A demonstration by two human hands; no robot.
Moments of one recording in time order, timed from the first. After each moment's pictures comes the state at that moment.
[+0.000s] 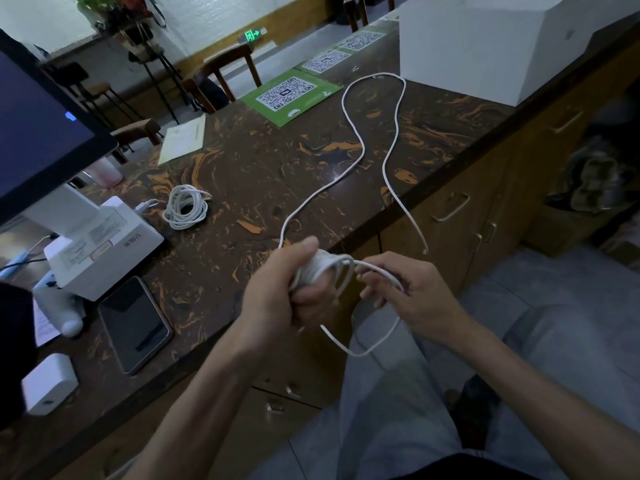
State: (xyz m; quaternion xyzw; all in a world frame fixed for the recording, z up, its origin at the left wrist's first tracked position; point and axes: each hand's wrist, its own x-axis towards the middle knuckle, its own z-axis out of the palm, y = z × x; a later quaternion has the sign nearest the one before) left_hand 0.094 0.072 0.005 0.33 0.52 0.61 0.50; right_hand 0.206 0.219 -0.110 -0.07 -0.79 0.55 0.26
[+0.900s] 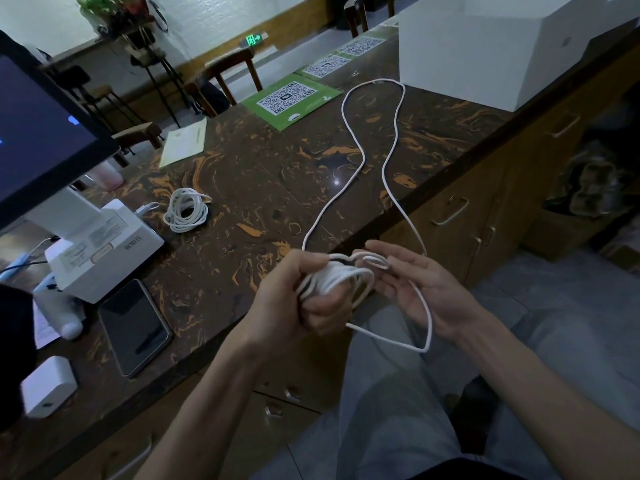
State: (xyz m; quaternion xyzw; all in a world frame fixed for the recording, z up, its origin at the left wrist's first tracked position) left_hand 0.091 0.081 -0.001 0.36 0.38 0.56 0.64; right_hand 0.204 0.238 -0.110 -0.09 -0.29 0.95 0.12
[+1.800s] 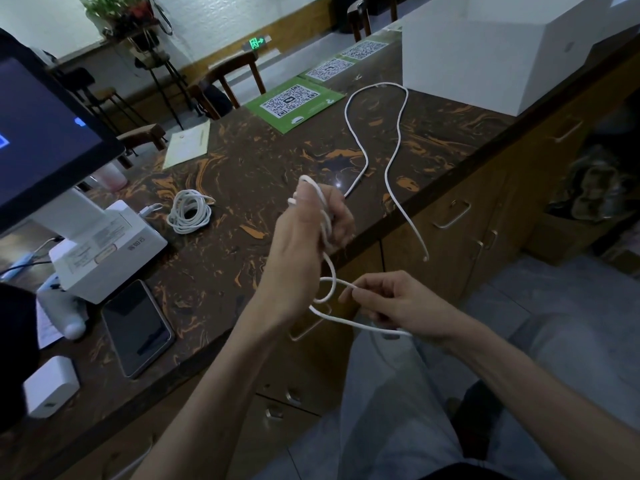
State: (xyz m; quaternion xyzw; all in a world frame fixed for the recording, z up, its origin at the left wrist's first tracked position) left_hand 0.090 0.107 0.018 0.44 0.58 0.64 0.26; right_hand 0.201 0.217 -0.088 -0.10 -0.68 0.72 0.01
